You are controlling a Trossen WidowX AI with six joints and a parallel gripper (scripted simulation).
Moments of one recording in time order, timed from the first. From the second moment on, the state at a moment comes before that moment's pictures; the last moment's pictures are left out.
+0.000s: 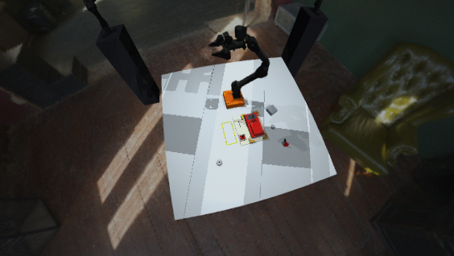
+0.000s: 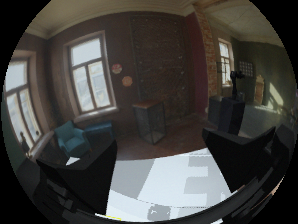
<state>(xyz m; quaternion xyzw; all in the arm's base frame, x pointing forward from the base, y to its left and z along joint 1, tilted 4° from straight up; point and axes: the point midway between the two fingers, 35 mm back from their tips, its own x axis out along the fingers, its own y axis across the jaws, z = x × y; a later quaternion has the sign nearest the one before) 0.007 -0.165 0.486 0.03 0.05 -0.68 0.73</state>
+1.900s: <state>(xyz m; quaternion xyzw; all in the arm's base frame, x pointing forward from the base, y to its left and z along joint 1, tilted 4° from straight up) 0.329 0.084 0.077 -0.01 0.72 0.04 0.69</state>
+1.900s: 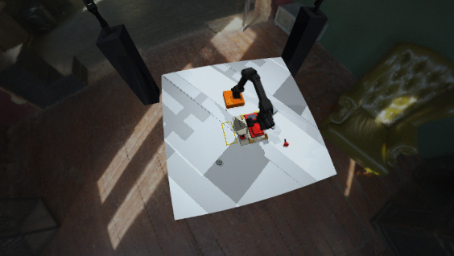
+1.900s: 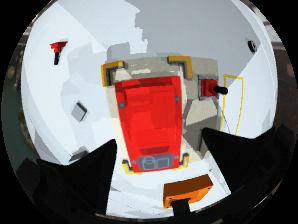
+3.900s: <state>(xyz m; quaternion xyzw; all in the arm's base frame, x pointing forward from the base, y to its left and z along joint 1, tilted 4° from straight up) 0.326 0.092 0.025 -0.02 0.72 0.04 0.69</state>
